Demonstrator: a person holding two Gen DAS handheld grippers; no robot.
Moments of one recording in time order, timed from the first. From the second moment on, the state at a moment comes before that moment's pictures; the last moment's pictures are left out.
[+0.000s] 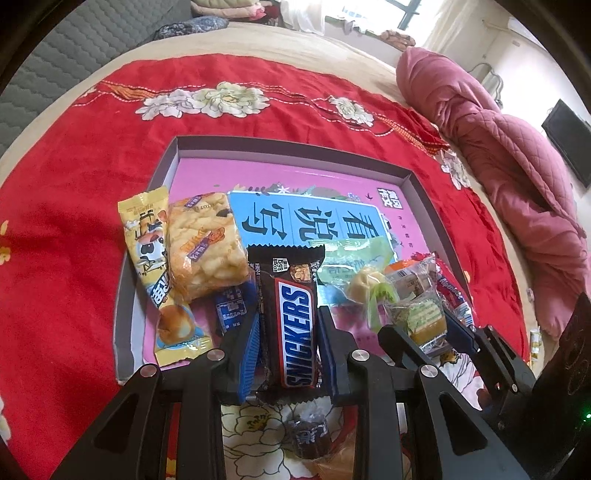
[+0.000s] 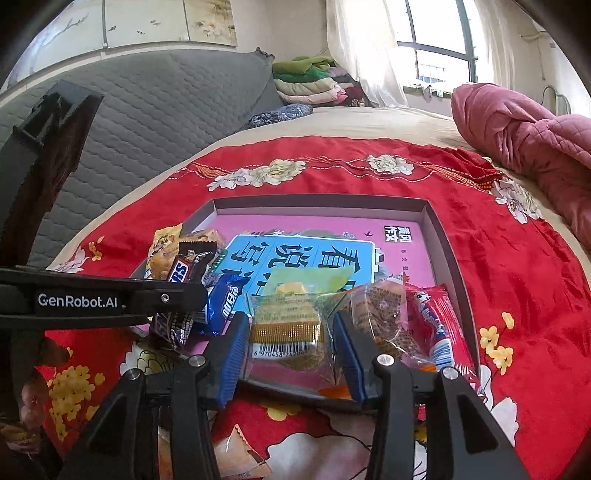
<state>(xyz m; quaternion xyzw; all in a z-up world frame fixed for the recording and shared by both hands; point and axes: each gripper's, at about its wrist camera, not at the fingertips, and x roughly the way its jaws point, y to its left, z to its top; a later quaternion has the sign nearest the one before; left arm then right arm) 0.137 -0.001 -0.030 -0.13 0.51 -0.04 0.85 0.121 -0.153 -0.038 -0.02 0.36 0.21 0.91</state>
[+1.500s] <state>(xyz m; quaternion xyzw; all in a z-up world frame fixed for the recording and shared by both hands) 0.106 0.006 0.008 -0.13 0.49 -0.03 0.86 0.094 -0.187 -0.003 0.05 0.35 0.19 0.92</state>
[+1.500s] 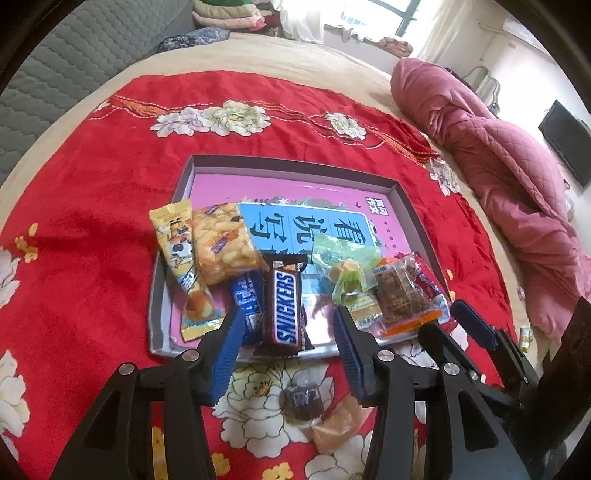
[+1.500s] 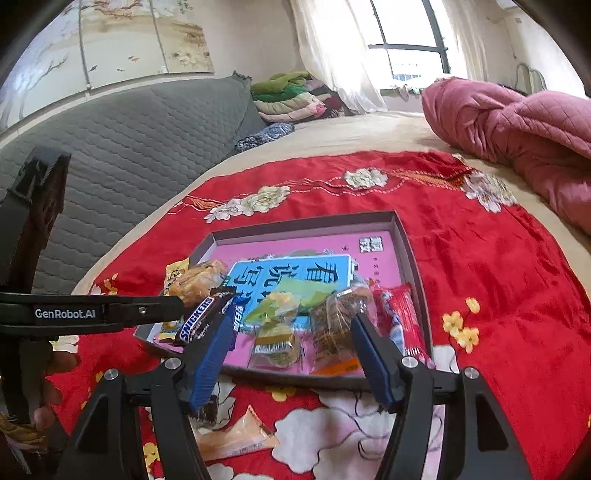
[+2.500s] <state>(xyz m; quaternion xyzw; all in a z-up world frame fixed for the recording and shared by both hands) 0.085 -0.003 -0.060 -0.17 0.58 -0.08 0.79 0.064 -0.168 -0.062 0.12 0.53 0.22 0.81</state>
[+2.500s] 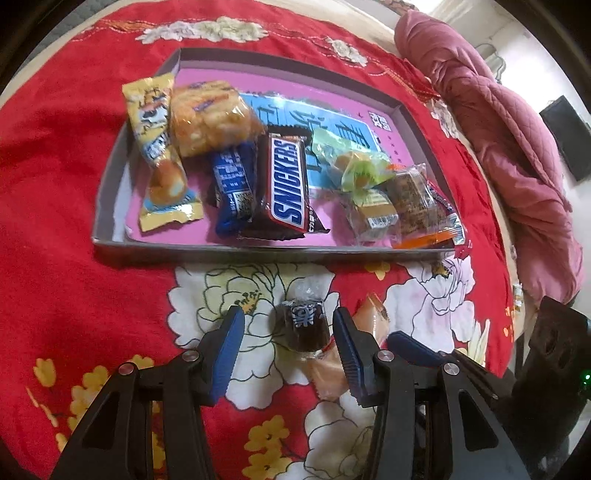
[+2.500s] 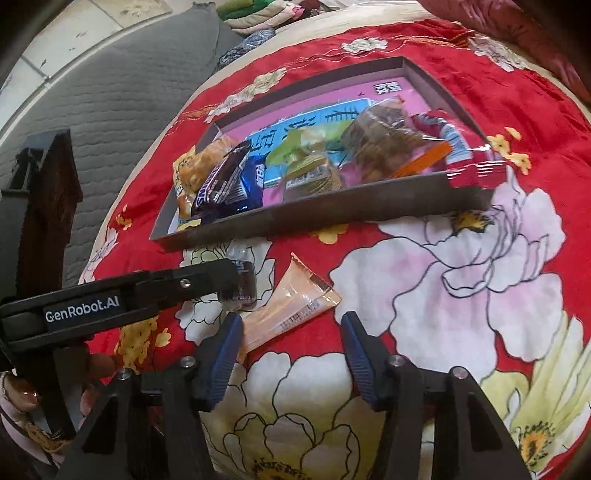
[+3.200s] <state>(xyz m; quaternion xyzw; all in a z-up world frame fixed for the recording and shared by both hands) 0.092 -0.010 -0.075 -0.20 0.59 -0.11 0.77 0.067 -0.160 -0.058 0.09 0.51 0.25 0.82</state>
